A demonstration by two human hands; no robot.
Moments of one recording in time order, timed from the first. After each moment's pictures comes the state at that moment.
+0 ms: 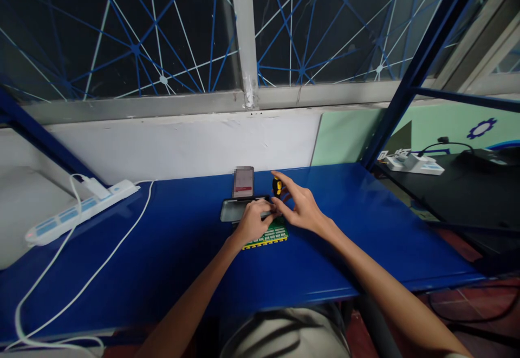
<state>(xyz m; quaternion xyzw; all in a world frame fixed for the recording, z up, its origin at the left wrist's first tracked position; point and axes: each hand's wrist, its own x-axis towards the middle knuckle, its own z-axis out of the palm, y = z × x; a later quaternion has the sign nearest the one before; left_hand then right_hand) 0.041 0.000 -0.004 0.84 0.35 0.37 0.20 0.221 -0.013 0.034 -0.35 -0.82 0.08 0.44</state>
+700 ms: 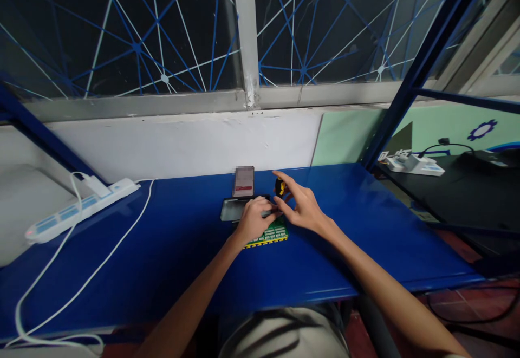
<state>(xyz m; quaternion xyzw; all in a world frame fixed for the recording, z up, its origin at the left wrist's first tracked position) 0.043 0.000 -0.004 0.84 0.35 0.38 0.17 0.223 -0.013 0.033 -0.36 -0.82 0.08 0.44</state>
